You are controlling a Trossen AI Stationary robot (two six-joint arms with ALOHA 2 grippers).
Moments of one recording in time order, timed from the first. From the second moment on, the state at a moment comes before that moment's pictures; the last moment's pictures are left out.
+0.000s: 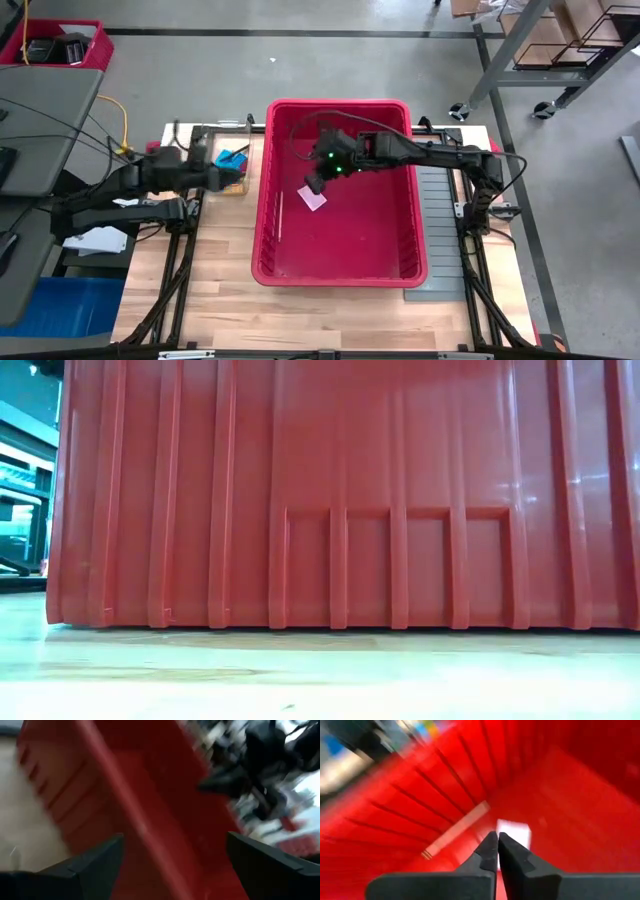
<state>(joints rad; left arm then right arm) 0.28 0.44 0.68 -0.56 -0.07 -0.91 -0.13 1.86 1.84 -0.81 0.15 0.51</state>
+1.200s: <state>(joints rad) 0.13 1.00 0.68 -0.52 -0.01 -1.03 -0.21 2.03 1.31 -0.17 -0.11 1.03</state>
